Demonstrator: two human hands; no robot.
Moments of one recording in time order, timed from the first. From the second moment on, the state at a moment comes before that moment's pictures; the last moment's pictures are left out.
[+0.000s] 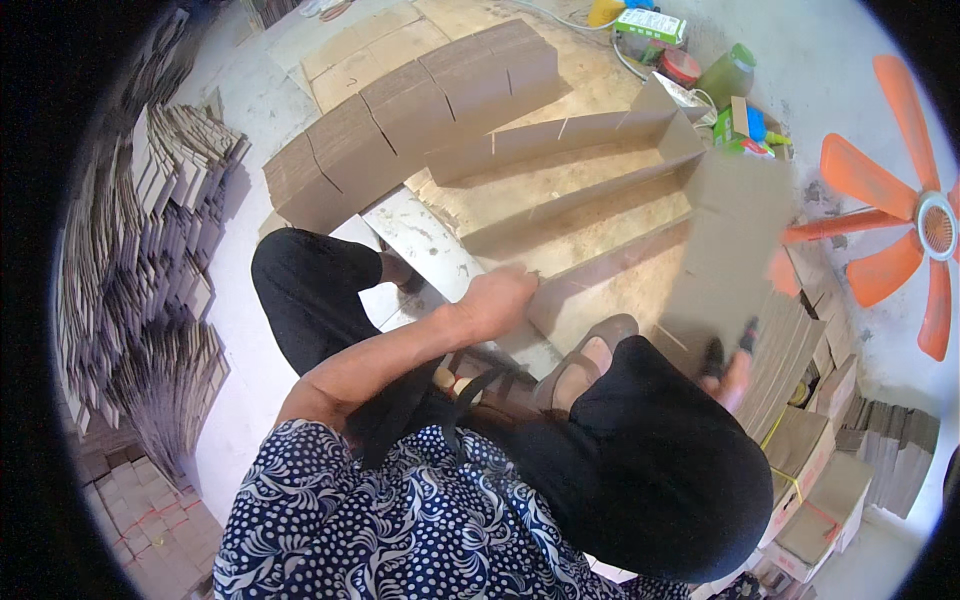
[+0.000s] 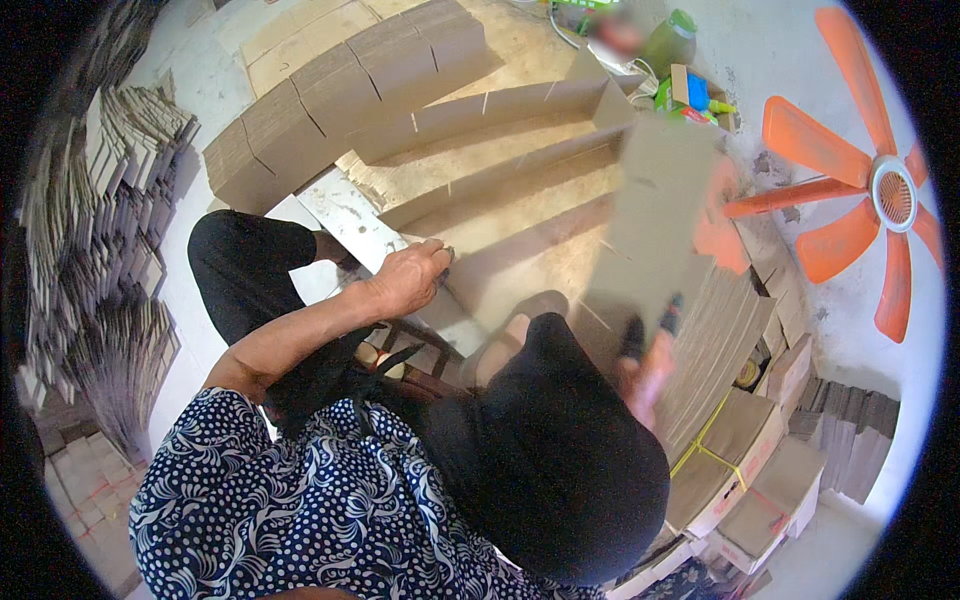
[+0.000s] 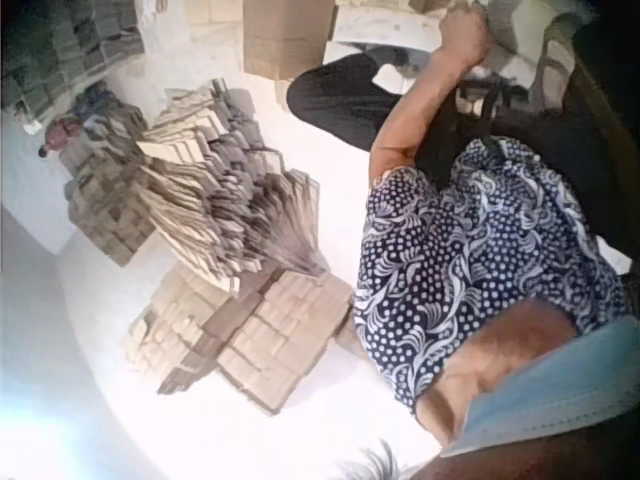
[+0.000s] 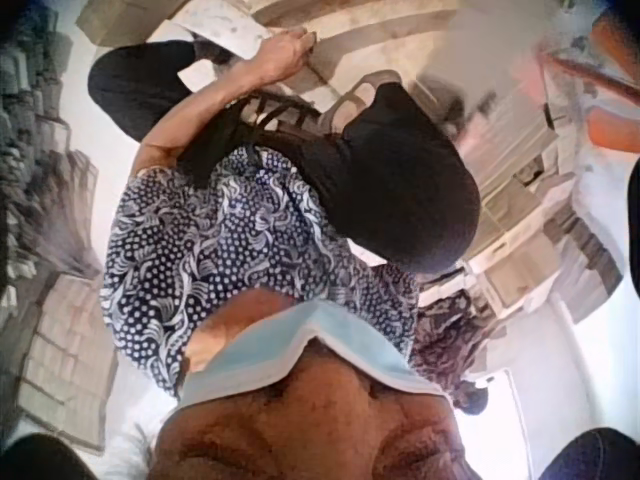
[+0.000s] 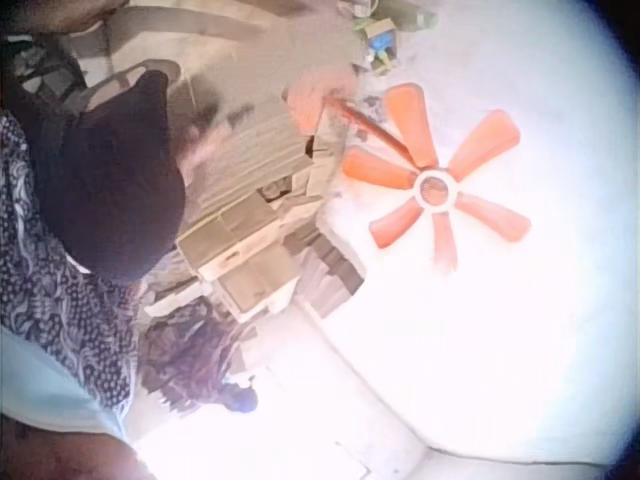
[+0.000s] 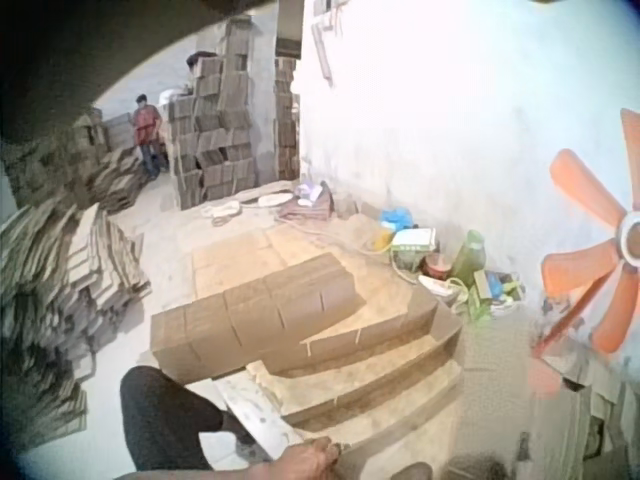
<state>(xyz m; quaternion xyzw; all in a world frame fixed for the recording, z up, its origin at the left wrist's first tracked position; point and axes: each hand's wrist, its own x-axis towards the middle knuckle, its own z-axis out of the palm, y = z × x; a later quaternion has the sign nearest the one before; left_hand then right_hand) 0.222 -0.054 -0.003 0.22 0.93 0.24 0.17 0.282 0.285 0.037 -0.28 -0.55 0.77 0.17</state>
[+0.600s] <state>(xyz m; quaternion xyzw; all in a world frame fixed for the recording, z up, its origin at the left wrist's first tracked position) 0.219 -0.042 -0.009 0.21 0.94 0.24 0.11 0.160 0.195 0.085 0.22 -0.90 0.38 -0.03</state>
